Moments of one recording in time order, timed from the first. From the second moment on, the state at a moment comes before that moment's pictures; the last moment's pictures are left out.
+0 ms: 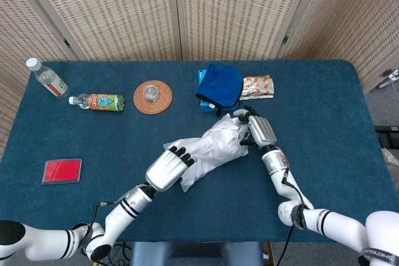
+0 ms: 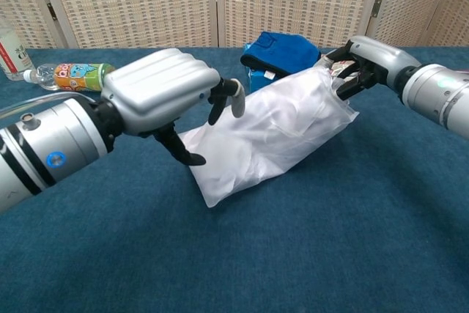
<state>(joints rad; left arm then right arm) -0.82 -1.68 -0.04 -1.51 1.45 1.20 0.60 0.70 -1.66 0.31 -1.25 -1.09 0.92 0.15</state>
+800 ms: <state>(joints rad) -0.76 -1.78 0.00 -1.36 1.61 1.23 0.53 0.69 -1.65 0.32 -1.26 -1.08 0.92 0.16</state>
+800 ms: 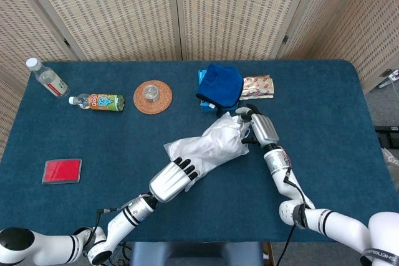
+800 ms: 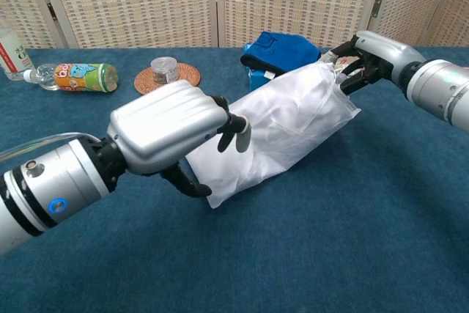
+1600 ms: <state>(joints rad) -0.71 -1.89 -0.01 -1.27 1.62 1.23 0.60 0.68 -1.65 0.32 -1.26 -1.08 0.92 0.17</state>
